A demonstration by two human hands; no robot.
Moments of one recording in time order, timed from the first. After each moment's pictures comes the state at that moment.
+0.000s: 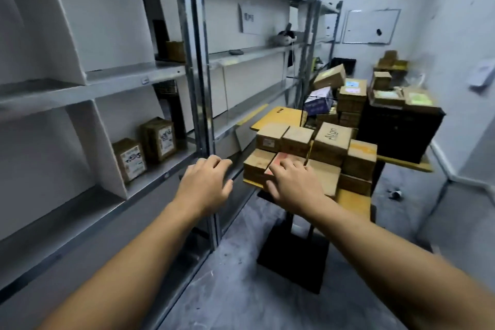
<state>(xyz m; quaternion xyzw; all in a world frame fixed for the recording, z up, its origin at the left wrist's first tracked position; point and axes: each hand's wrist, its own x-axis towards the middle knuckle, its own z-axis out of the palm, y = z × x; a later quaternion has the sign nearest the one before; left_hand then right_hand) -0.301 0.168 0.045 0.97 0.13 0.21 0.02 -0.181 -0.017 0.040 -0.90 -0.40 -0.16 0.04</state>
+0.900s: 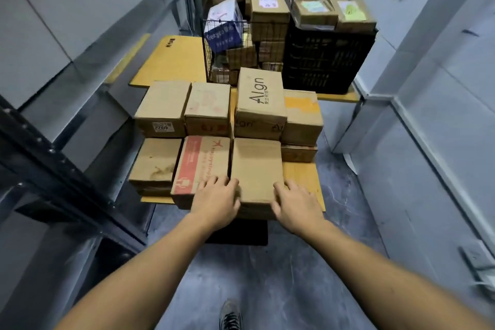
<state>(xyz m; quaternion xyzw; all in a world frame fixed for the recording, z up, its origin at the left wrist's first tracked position) 0.085 0.131 -0.142 0.99 -0.08 -0.02 0.07 0.090 -0.074 -0.137 -0.99 -0.10 0.09 0.05</state>
